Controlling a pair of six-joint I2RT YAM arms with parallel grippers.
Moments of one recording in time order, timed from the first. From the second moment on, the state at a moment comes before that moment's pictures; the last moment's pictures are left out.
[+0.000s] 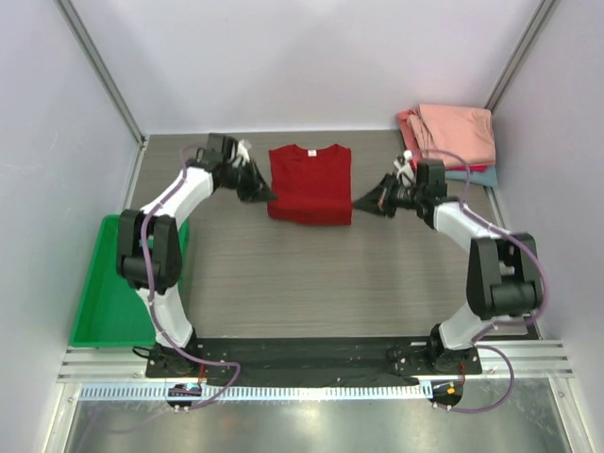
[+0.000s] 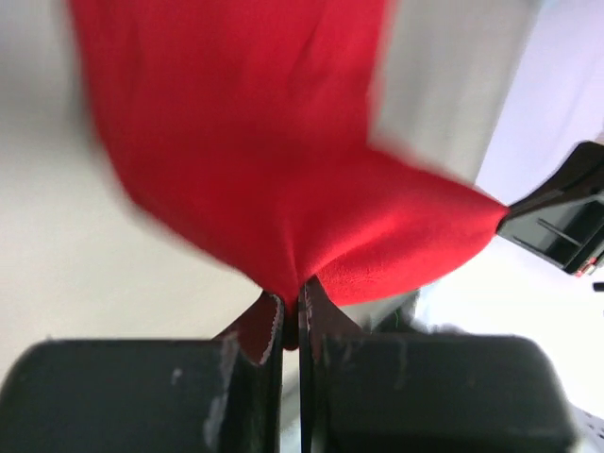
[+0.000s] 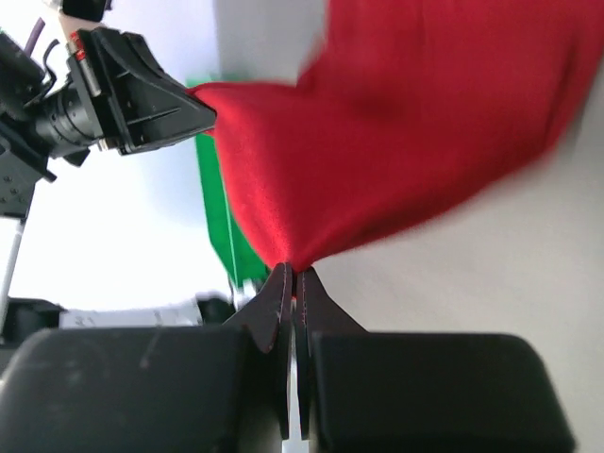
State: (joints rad) left arm -0.22 1.80 1.34 -0.53 0.63 -0.65; right arm 0.09 1.53 0.87 -0.01 -0.86 0.82
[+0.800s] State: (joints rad) left arm -0.20 2.44 2.12 -0.43 0.32 -0.32; right arm 0.04 2.35 1.75 0.12 -0.73 0.65
